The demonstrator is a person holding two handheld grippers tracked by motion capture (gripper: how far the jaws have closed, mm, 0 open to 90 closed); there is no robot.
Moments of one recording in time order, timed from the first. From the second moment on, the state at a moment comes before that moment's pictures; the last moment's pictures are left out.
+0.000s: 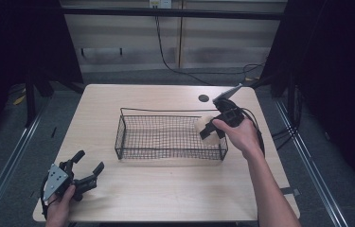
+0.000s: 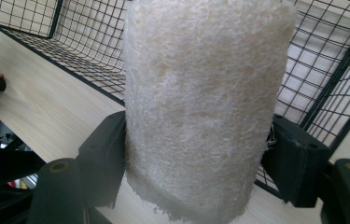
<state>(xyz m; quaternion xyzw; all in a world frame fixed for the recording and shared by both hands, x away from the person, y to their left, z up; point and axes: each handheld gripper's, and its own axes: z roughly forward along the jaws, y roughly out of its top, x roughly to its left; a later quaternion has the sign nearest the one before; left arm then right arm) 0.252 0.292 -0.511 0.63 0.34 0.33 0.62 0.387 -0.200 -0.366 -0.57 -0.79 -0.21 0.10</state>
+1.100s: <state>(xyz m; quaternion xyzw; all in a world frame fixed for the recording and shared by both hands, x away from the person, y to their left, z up) 0.252 0.292 -0.511 0.63 0.34 0.33 0.62 0.406 -0.194 -0.419 -0.61 -0.76 -0.16 0.11</state>
